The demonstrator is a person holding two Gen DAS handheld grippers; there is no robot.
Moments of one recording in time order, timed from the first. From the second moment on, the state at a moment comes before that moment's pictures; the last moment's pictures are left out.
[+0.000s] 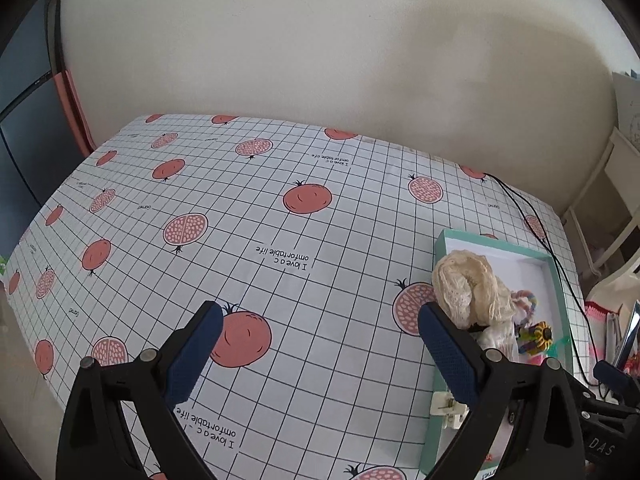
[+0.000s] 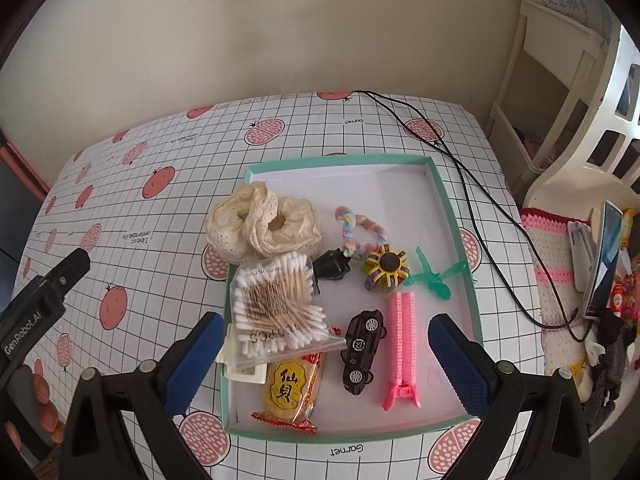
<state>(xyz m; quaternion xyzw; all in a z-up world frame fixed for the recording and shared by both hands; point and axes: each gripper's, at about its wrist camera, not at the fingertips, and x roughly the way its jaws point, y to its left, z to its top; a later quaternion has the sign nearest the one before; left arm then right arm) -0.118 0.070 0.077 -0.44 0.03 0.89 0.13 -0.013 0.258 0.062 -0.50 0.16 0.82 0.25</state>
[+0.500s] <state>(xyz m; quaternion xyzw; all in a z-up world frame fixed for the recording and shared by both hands) -0.070 0.045 0.049 -0.50 0.06 0.85 0.17 0.019 0.215 0.052 -0.50 0.14 0.82 0.23</state>
